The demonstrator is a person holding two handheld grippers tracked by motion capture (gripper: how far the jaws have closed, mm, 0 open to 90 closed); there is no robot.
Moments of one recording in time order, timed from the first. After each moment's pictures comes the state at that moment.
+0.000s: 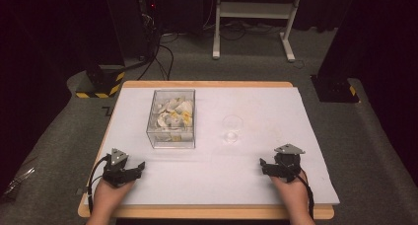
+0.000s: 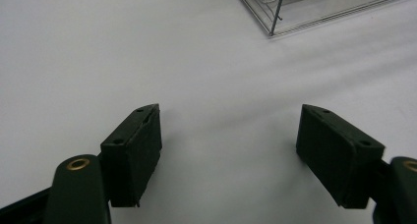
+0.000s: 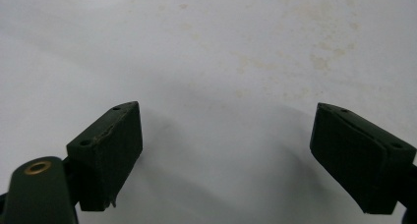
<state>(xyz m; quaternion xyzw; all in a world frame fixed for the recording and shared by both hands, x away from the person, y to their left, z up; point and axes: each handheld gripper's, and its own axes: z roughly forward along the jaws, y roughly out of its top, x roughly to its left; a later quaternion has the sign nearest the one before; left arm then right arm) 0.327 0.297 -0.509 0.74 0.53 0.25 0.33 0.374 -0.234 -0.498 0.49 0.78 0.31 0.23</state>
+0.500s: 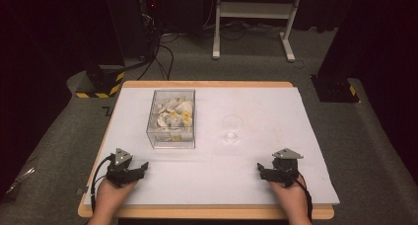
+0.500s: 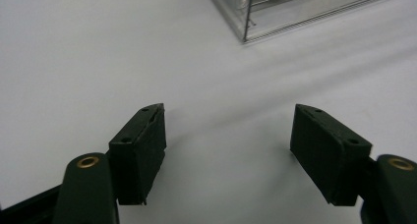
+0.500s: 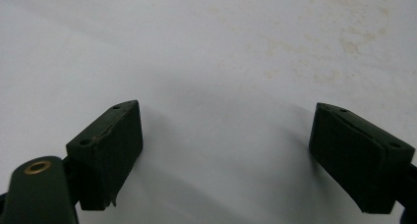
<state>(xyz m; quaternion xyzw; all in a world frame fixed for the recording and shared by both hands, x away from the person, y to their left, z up) 0.326 0.281 -0.502 0.75 0.51 0.25 0.33 0.363 -0.229 -0.504 0.49 0.78 0.31 0.22</state>
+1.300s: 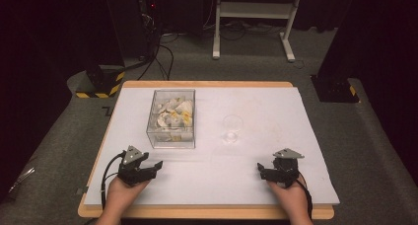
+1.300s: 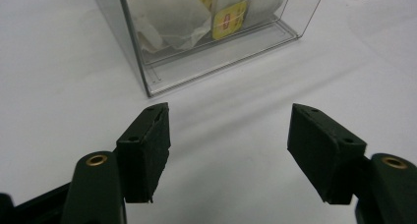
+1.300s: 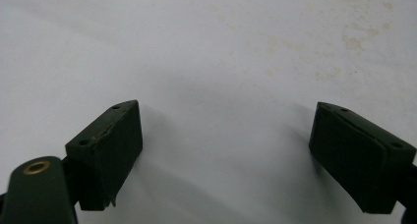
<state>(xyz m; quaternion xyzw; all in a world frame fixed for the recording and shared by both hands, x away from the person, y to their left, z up) 0.325 0.247 -0.483 0.76 0.47 0.21 0.40 0.364 -0.231 -0.504 0.49 0.78 0.32 0.21</state>
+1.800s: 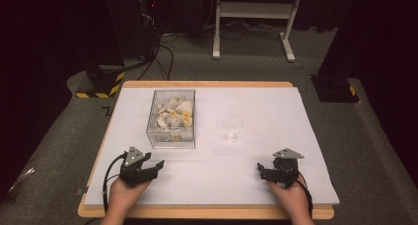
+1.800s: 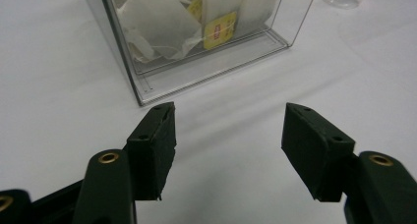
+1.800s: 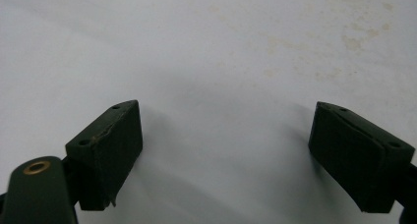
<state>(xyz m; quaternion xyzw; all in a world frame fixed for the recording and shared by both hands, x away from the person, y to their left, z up) 0.323 0.243 -0.482 0.75 0.47 0.22 0.40 0.364 -0.231 -0.504 0.49 0.78 0.32 0.21</state>
